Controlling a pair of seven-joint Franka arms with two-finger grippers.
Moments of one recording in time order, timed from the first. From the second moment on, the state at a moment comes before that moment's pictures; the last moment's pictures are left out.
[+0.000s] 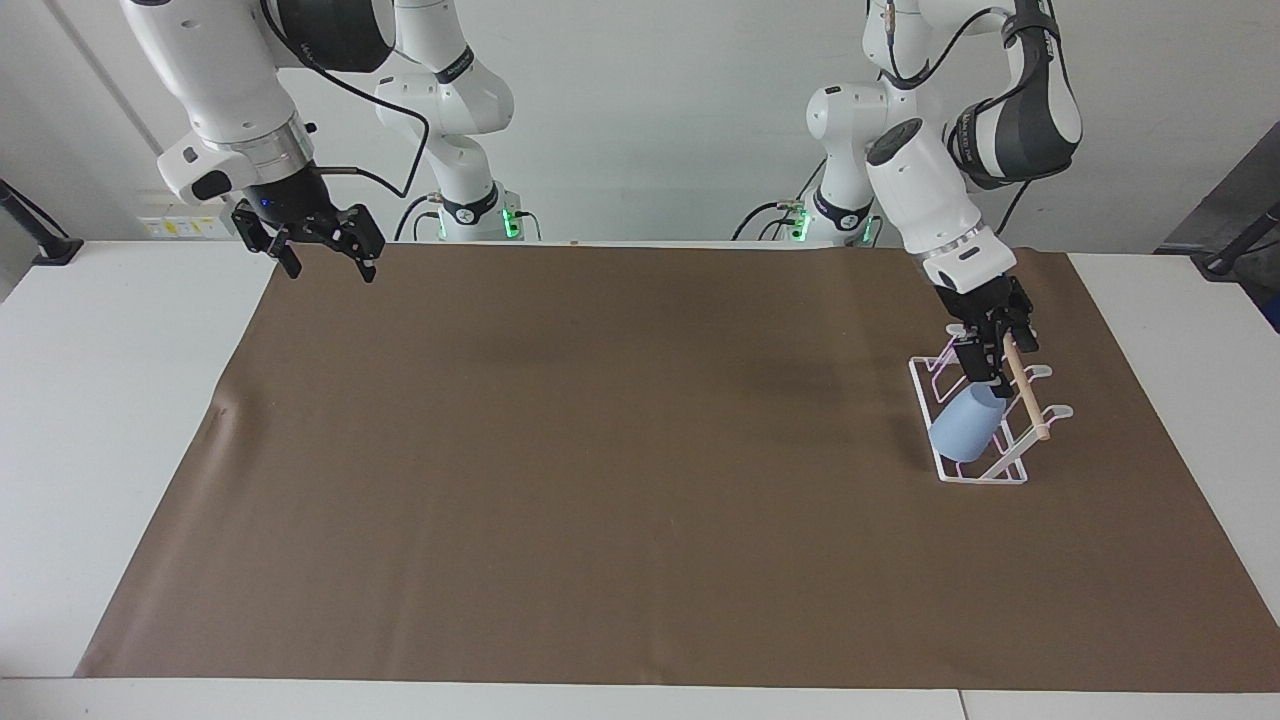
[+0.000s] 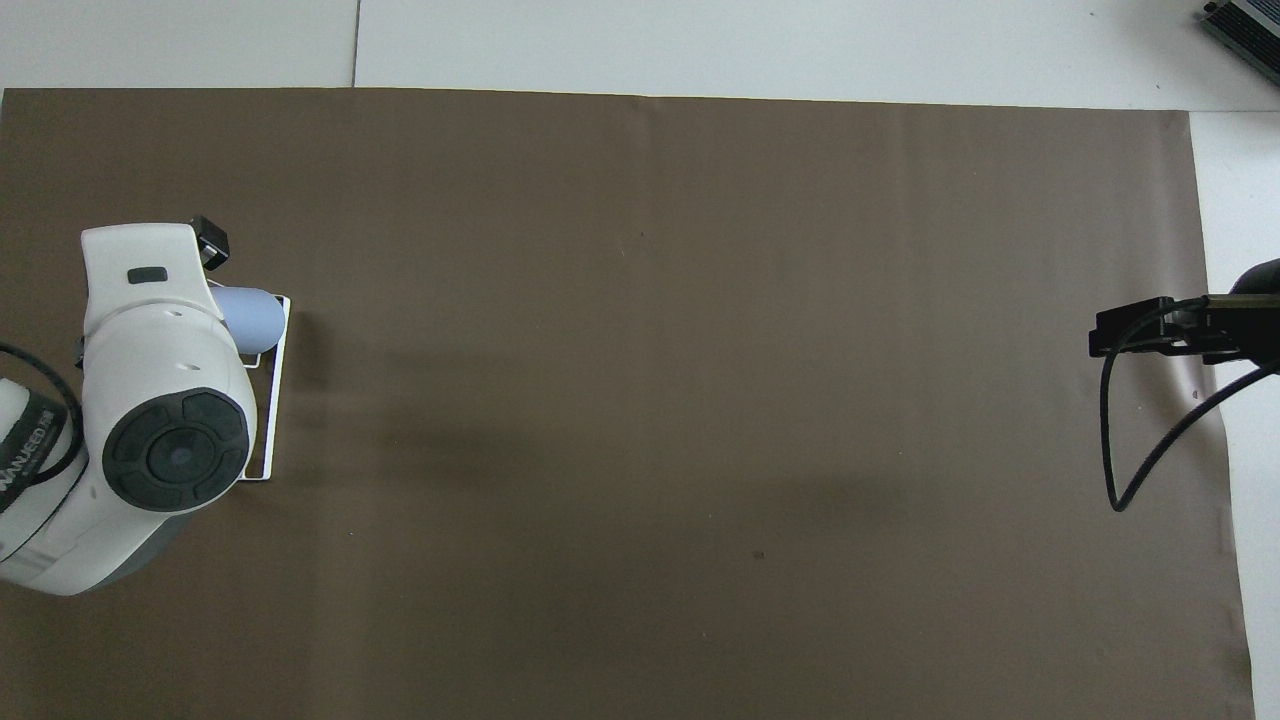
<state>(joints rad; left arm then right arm) 0.02 -0.13 -0.22 -2.15 0.91 2.32 -1.57 0.03 -0.06 -0.05 -1.69 -0.01 1.63 0.05</state>
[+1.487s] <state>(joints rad) -0.05 -0.03 -0.20 -1.51 0.05 1.57 -0.15 0.03 -0.07 -0.05 -1.69 -0.01 1.62 0.02</state>
